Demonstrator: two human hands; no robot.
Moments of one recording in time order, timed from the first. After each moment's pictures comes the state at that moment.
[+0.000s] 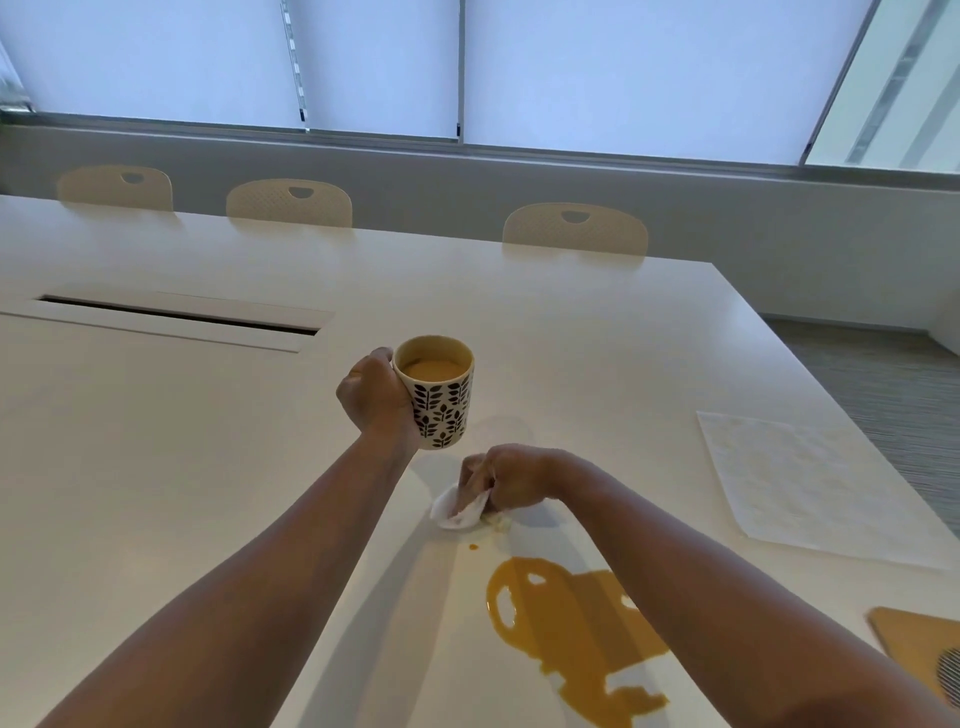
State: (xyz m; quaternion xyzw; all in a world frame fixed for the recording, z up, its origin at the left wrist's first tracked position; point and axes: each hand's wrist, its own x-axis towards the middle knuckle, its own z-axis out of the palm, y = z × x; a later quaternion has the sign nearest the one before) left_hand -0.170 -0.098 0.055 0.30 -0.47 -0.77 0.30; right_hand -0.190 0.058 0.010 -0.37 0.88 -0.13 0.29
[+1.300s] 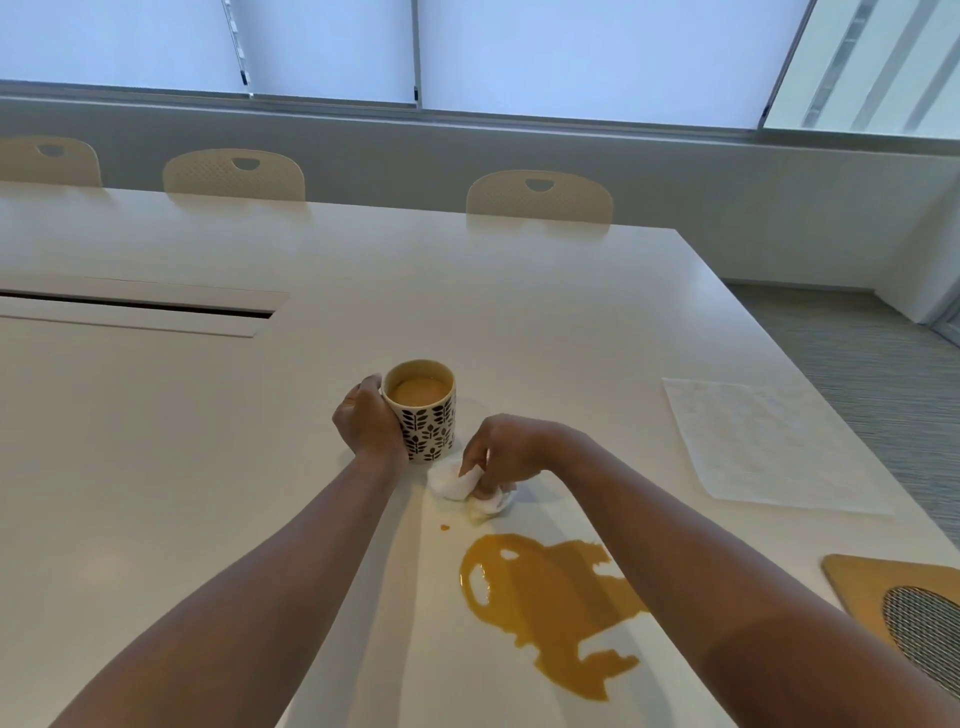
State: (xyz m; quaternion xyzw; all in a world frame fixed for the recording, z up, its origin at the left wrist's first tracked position) left_hand -0.189 -0.084 -0.018 0.32 -0.48 -0.78 0.25; right_hand -0.184 0.079 0.027 -0.28 0.91 -0.10 0.27
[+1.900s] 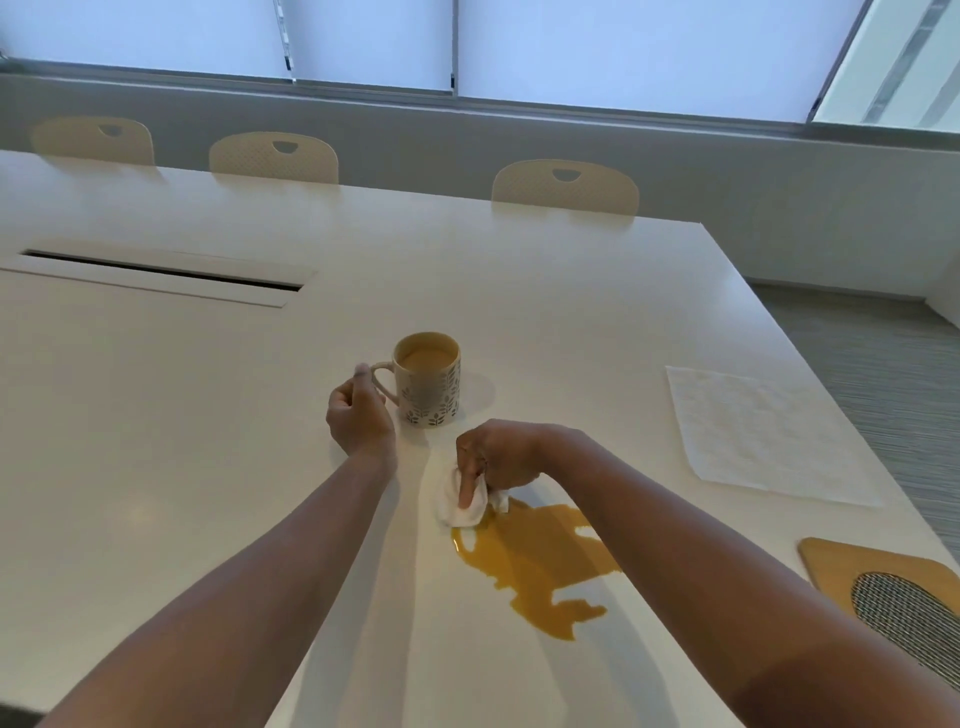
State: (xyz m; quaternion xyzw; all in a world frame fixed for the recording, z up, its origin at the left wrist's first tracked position) left_hand -0.144 -0.082 -0.029 0.37 -0.49 -0.73 0.30; right_hand -0.141 0.088 0.027 -0.36 0.88 -0.07 0.28
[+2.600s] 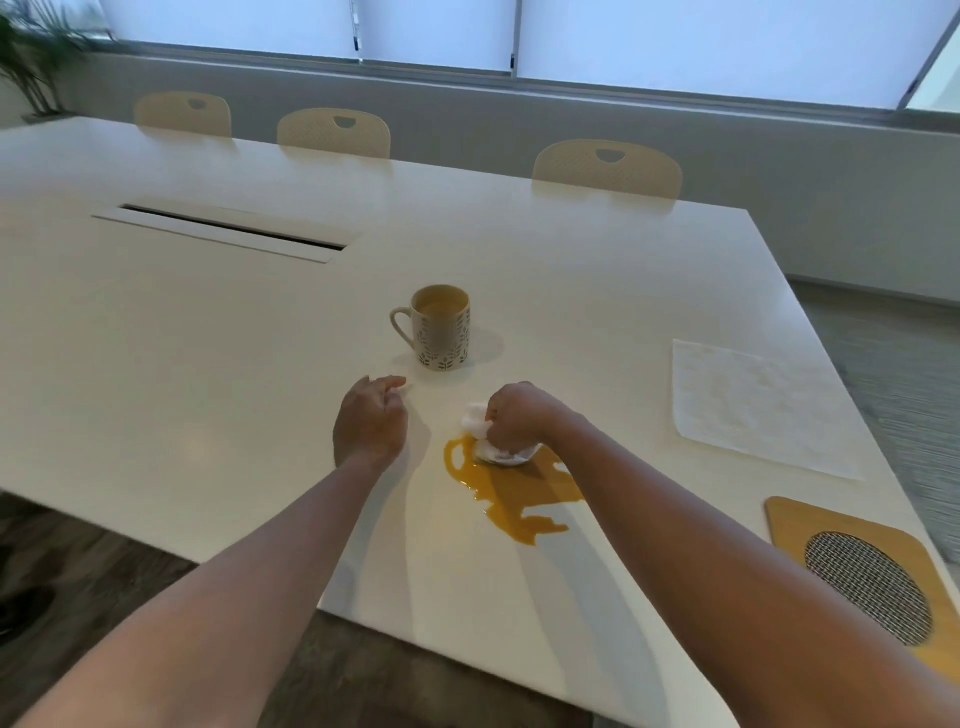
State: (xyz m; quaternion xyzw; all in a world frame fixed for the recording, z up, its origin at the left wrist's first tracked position) left_hand -0.040 -0.066 -0.051 0.26 -0.86 -0.39 0.20; right_hand -0.096 0.119 0.025 -0.26 0.95 -0.04 0.19
